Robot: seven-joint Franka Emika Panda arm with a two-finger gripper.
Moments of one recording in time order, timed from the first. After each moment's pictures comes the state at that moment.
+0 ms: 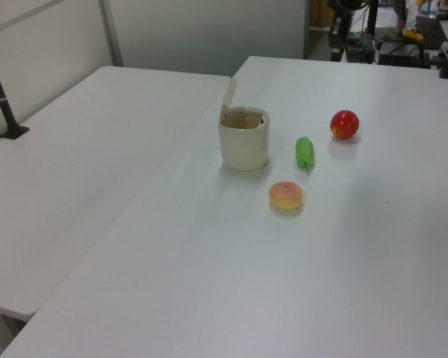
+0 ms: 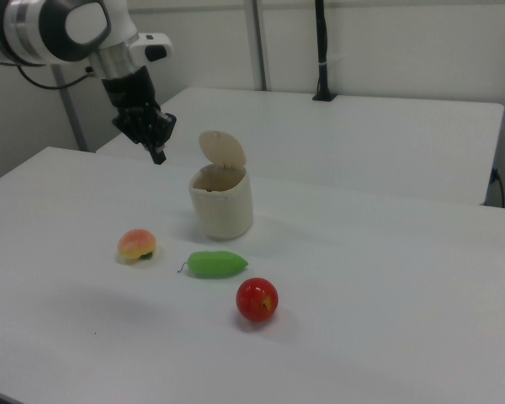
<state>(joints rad) -0.04 0.07 0.11 -1.56 -0.09 1.74 0.00</state>
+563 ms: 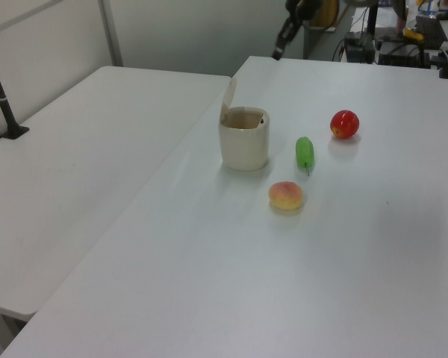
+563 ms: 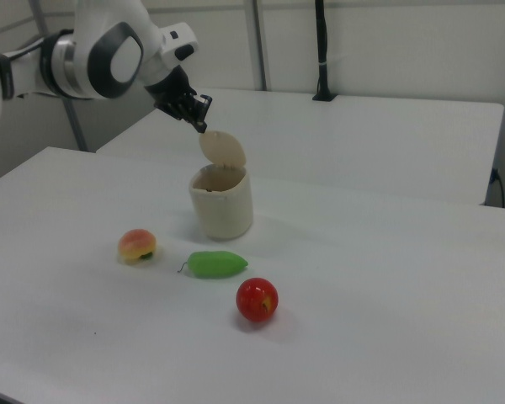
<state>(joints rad) -0.04 0.22 0.11 -1.55 -0.09 2.27 0.01</state>
